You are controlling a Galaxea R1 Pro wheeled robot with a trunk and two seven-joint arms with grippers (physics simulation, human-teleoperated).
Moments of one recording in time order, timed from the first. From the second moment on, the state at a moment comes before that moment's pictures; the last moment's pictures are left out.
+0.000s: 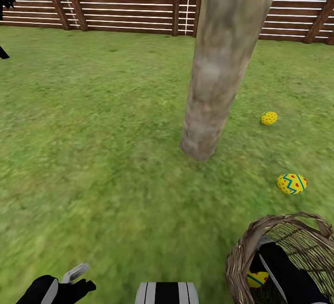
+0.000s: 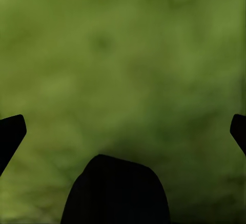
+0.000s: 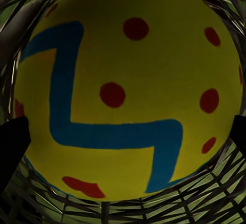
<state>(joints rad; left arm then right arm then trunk) -0.43 0.16 0.42 -0.48 0.03 0.69 -0.27 -0.41 -0.23 0.07 -0.88 0.12 0.83 0.15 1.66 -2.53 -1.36</state>
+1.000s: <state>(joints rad) -0.40 0.16 0.45 -0.51 0.03 0.63 -0.26 -0.41 -0.25 0.07 -0.85 0.10 0.81 0.15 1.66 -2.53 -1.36</state>
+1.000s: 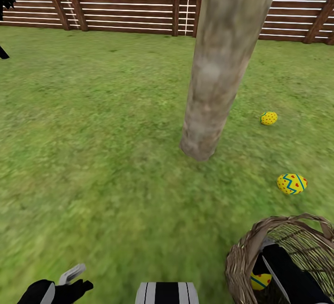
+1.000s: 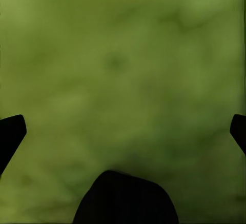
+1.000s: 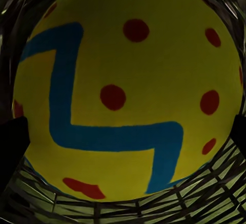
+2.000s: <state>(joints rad) -0.40 0.15 0.44 -0.51 0.03 0.53 -0.26 -0.41 -0.24 0.07 -0.82 0.11 0.80 0.15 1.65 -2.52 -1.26</state>
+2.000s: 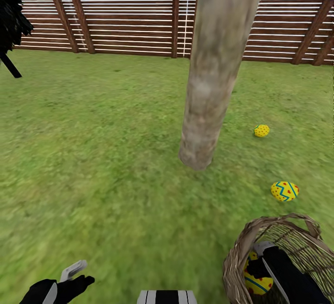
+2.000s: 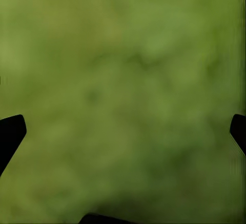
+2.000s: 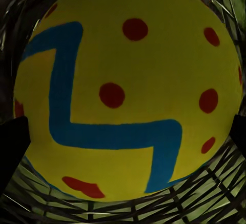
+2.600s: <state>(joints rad) -0.40 0.15 0.44 -0.51 0.03 0.53 -0.26 -0.41 -0.24 0.07 -0.82 0.11 0.80 0.15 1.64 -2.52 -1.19</state>
